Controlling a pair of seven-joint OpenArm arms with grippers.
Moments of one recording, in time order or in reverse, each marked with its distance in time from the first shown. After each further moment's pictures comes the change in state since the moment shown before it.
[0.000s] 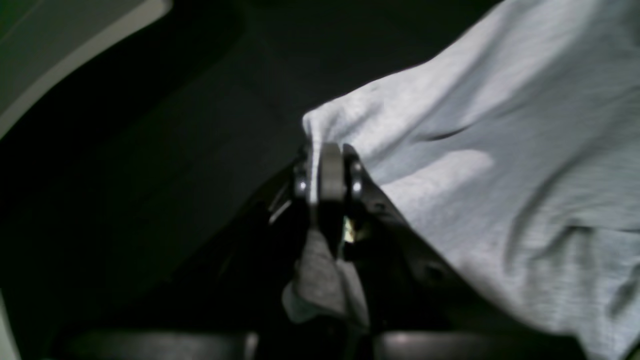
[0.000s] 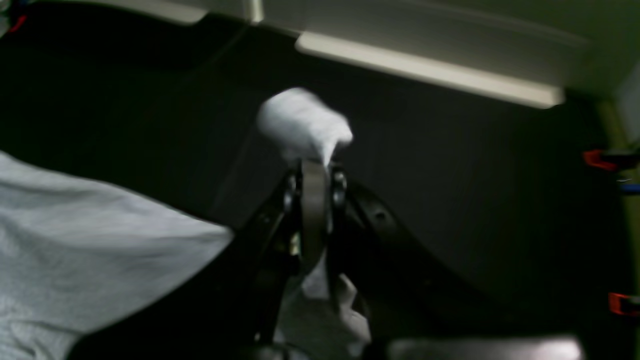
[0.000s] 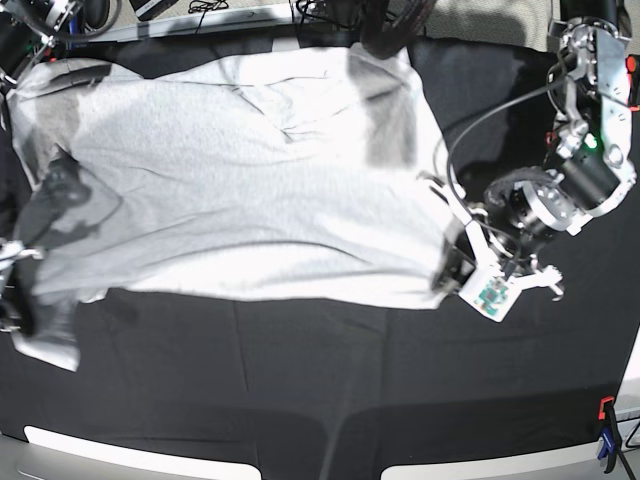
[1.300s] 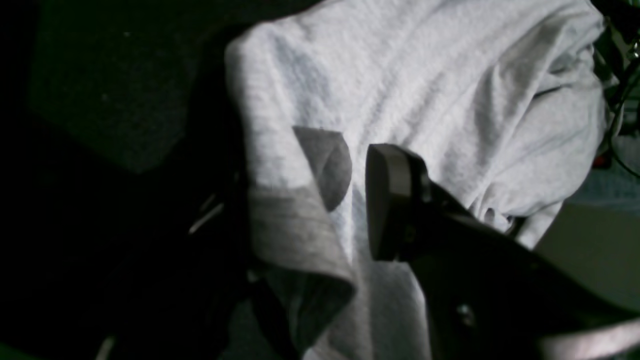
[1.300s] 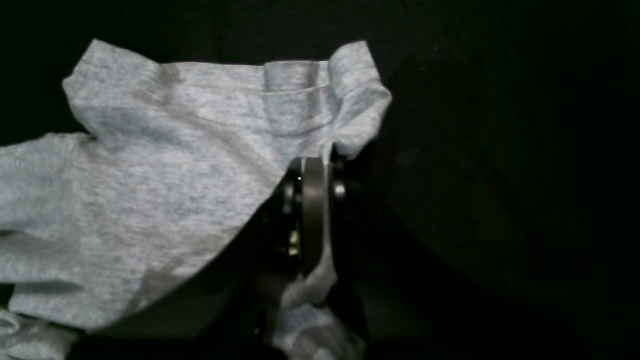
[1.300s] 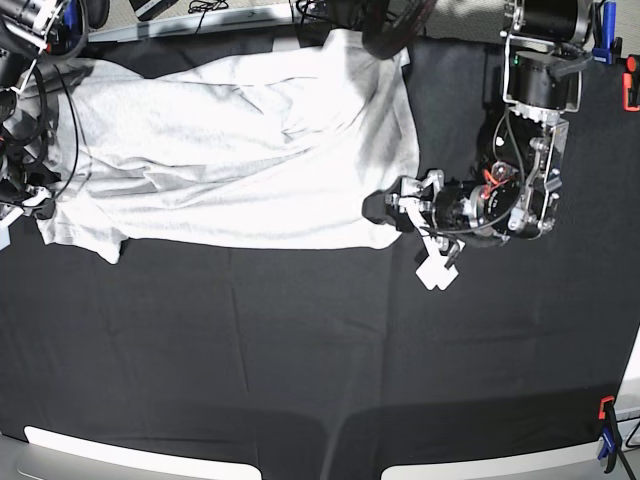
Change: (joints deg) left arm -12.3 9.3 -0.3 -53.1 -24.9 -7.6 11.7; right arm 1.2 4.2 -9.6 -51.1 -22.4 -2.6 19.6
